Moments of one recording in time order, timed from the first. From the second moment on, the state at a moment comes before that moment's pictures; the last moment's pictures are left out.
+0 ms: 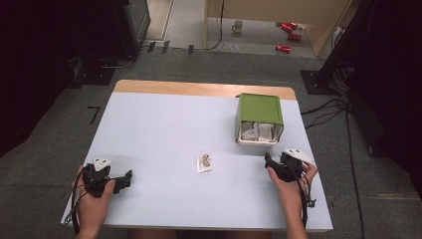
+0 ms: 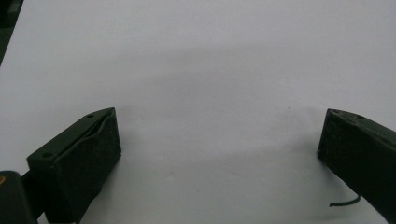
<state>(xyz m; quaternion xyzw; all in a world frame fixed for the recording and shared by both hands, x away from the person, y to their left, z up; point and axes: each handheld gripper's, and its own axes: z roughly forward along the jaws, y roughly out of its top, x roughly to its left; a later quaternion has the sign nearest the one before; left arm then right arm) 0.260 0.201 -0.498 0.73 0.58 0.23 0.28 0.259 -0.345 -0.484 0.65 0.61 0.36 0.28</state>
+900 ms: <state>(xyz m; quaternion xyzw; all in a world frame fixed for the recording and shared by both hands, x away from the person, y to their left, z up) 0.260 0.201 -0.498 0.73 0.58 0.23 0.28 0.197 -0.393 -0.477 0.65 0.62 0.34 0.27</state>
